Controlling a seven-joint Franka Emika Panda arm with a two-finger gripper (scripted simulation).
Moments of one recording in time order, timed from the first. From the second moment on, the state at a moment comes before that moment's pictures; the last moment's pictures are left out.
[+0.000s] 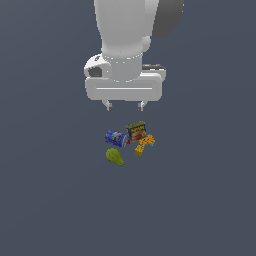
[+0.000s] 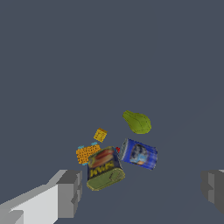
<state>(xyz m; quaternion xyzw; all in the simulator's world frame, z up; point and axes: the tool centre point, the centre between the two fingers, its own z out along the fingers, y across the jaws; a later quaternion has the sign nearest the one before) 0.002 -0.009 0.330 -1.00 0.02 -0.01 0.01</state>
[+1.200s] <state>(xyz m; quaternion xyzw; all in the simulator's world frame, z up) 0.005 -0.036 0.327 -1.00 0.02 -0.03 0.02</state>
